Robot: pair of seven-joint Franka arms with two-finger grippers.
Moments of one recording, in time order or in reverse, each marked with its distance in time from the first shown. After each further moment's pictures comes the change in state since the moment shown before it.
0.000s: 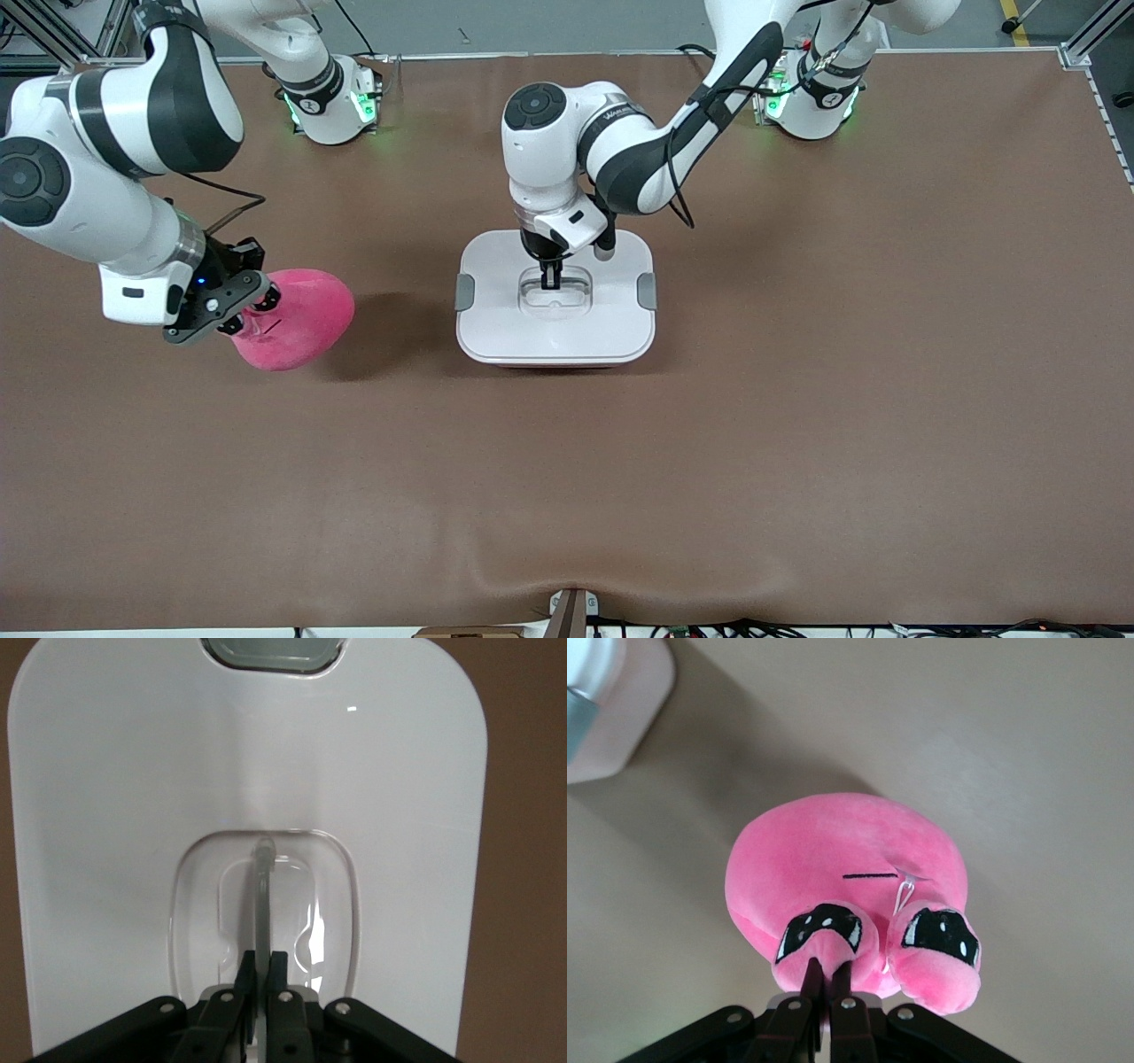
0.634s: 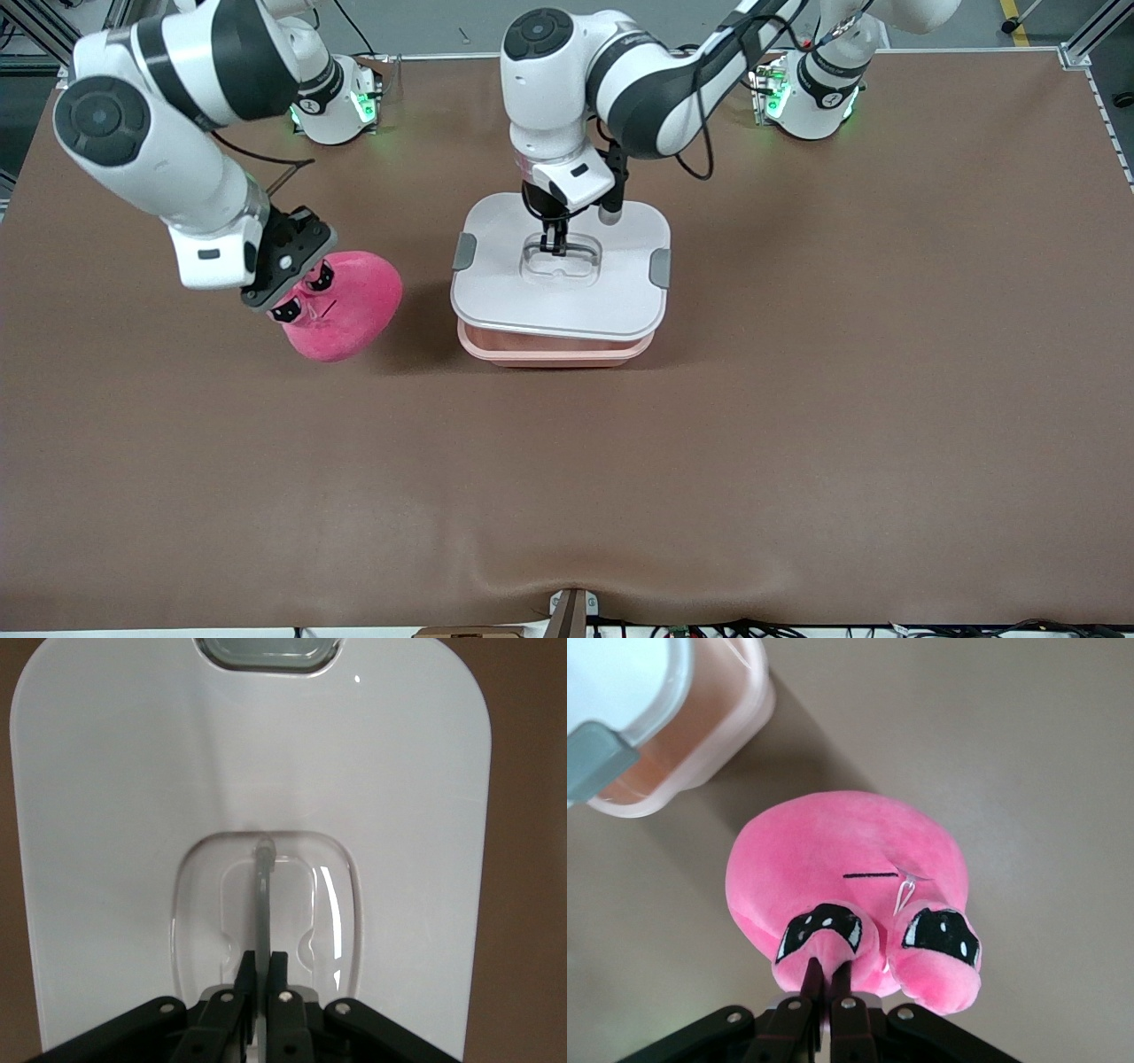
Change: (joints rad) left arm 0.037 -0.142 -0.020 0.019 -0.067 -0.162 0.217; right arm 0.156 -0.064 0.002 0.013 0.011 -0.019 -0.031
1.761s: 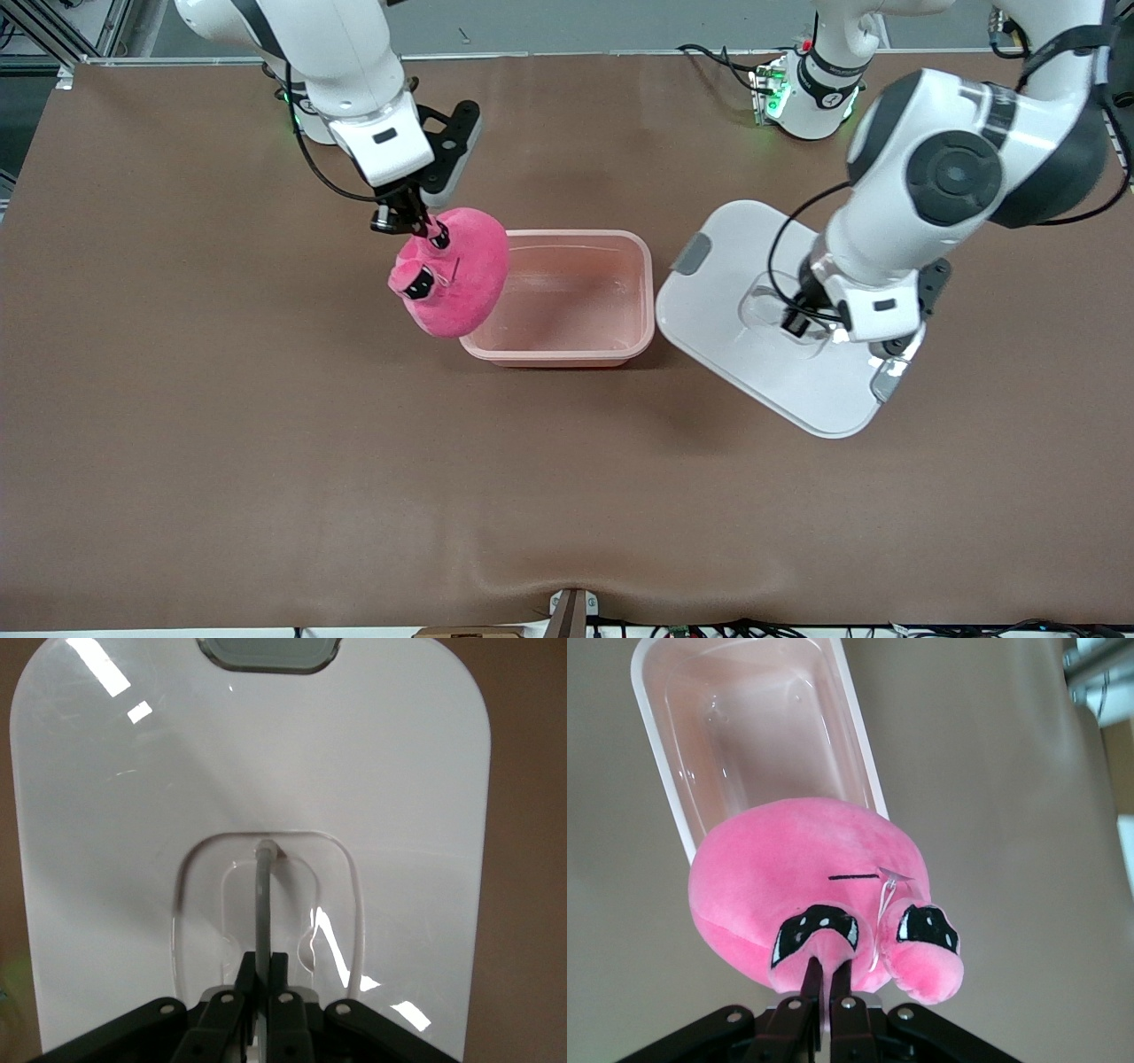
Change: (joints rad) left arm 0.559 -0.121 0.006 0.001 -0.186 -0.290 1.145; right arm 0.287 0.033 0.013 0.116 -0.052 0.136 -0.171
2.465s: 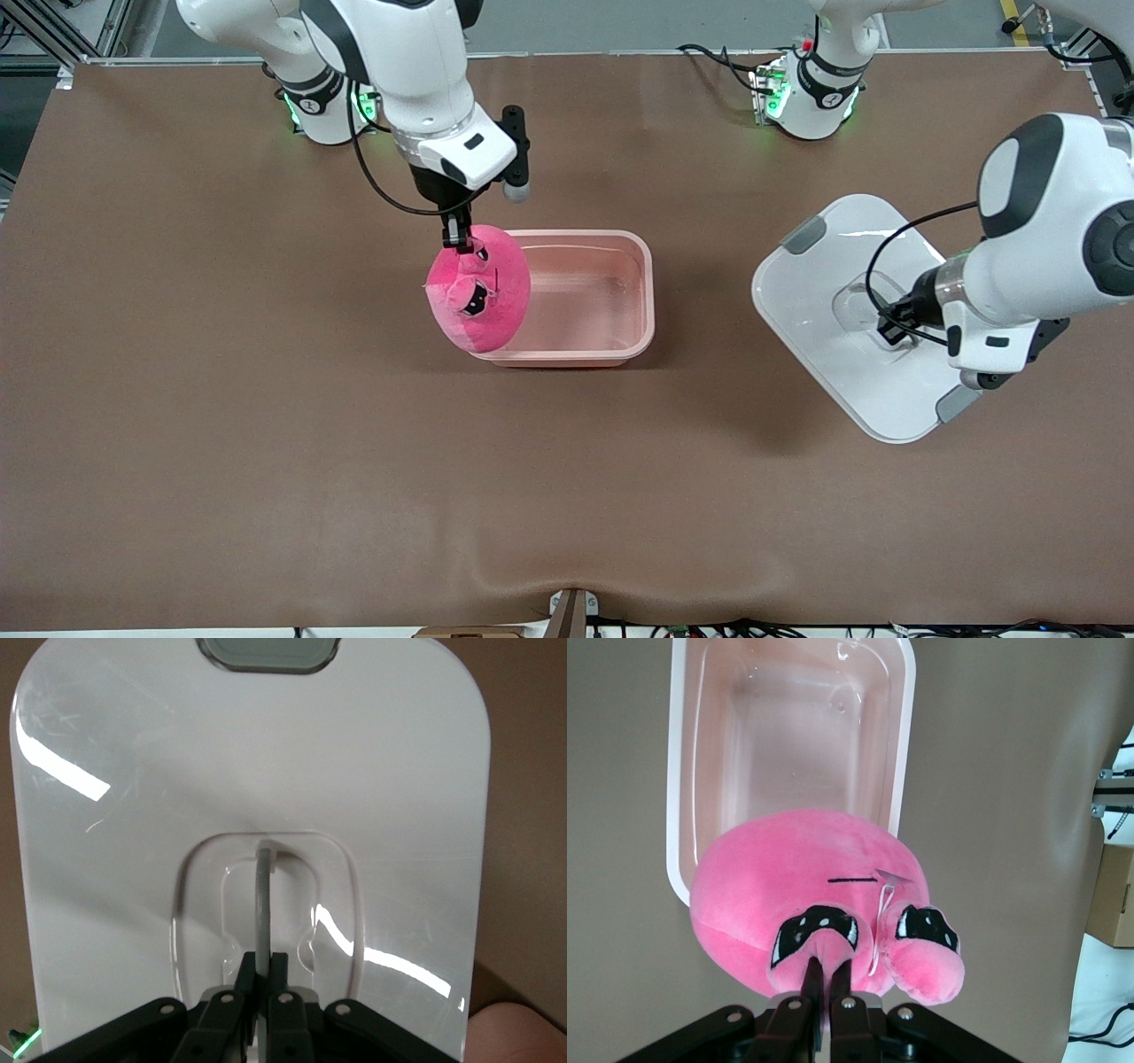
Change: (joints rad) left arm 0.208 0.018 0.001 -0.029 -0.001 -0.071 0.472; right arm 0.088 0.069 0.001 0.006 -0.085 0.068 -0.189
